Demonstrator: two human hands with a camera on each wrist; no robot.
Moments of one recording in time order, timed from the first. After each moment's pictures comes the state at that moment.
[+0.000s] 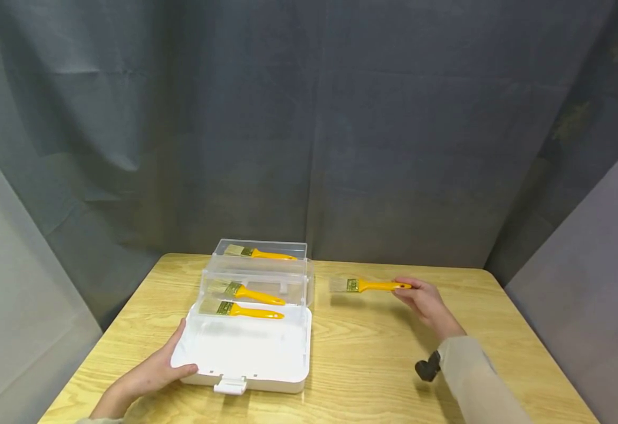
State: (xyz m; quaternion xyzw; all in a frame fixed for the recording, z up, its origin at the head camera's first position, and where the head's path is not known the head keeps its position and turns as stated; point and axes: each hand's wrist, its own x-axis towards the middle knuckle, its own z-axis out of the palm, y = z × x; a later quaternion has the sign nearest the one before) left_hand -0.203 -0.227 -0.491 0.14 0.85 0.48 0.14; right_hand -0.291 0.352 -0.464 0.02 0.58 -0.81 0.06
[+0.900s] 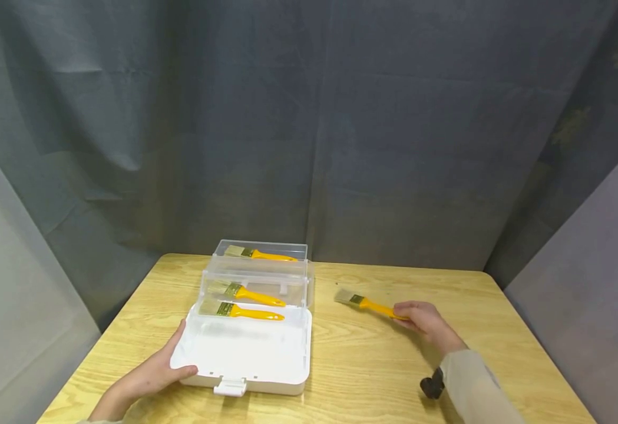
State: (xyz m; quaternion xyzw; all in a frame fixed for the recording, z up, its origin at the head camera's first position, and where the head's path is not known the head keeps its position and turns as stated) left_hand -0.203 -0.226 -0.493 0.14 0.85 0.49 0.13; right_hand -0.277 0.352 -0.488 0.05 0.72 -0.68 0.12
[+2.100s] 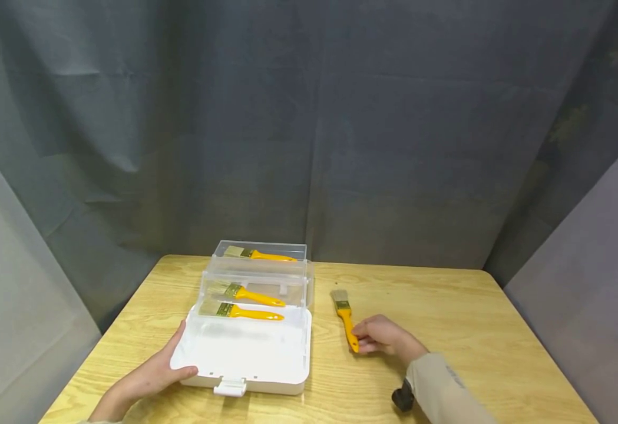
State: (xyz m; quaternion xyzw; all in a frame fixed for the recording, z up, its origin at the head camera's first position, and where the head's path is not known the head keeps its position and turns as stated) left_hand -0.203 -0.226 -0.492 0.13 0.85 0.49 0.14; right_hand -0.260 0.266 -0.494 0.01 0.74 -0.62 0.26
